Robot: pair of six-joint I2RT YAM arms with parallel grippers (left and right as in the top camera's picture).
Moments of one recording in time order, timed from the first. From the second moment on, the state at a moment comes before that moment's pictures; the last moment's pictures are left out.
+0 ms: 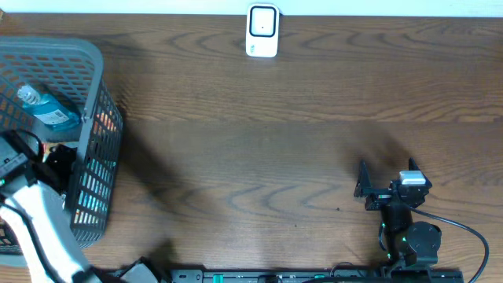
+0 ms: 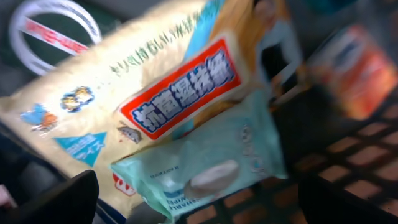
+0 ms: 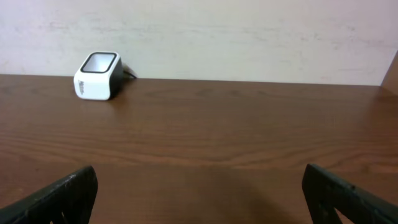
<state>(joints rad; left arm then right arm) 0.71 1.32 0.97 -0.86 0.04 -0.42 0.02 0.02 0.01 -0.07 -0.01 0.00</state>
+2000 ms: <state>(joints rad) 0.71 0.98 1.21 -0.89 0.11 -0.67 0.02 0.02 0.01 -0.07 -0.01 0.00</state>
